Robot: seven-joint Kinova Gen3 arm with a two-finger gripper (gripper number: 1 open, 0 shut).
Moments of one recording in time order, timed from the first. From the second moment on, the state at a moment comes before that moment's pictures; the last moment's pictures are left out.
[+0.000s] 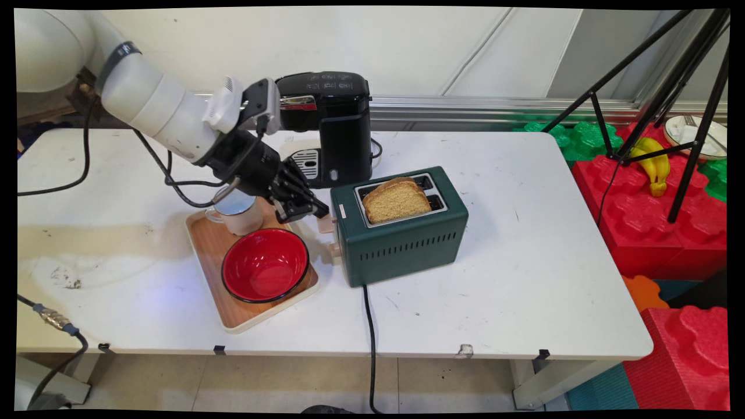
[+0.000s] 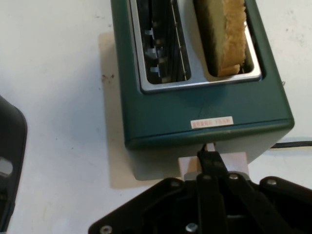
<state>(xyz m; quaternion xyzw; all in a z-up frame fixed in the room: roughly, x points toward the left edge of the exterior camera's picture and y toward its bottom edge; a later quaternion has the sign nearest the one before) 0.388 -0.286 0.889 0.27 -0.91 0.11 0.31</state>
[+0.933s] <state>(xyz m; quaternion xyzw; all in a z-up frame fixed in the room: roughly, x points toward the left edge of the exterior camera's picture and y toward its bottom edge) 0.378 -0.292 0.853 0.29 -0.91 0.09 0.30</state>
